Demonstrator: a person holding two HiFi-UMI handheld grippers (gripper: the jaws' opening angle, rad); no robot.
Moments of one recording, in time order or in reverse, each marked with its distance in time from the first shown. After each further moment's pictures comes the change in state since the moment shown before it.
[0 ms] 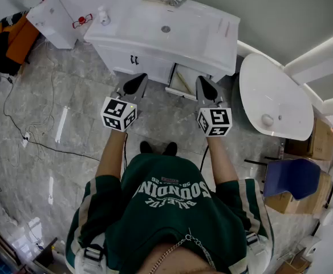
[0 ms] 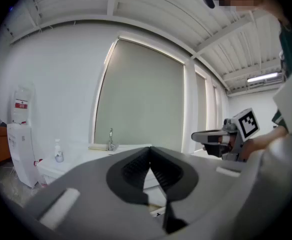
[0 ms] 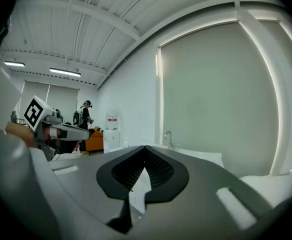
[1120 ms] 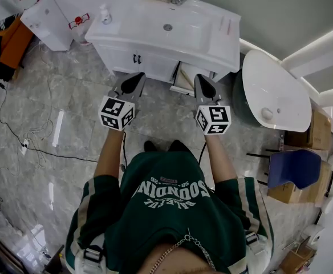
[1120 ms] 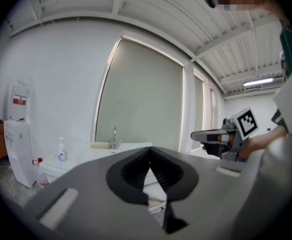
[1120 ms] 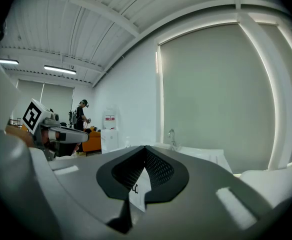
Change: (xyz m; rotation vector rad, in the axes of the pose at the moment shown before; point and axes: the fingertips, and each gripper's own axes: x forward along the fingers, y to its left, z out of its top) left arm -0.034 0.061 -0.013 -0.012 0.002 -0.053; right arm 0.031 0.060 -0.005 0.021 0.014 -0.056
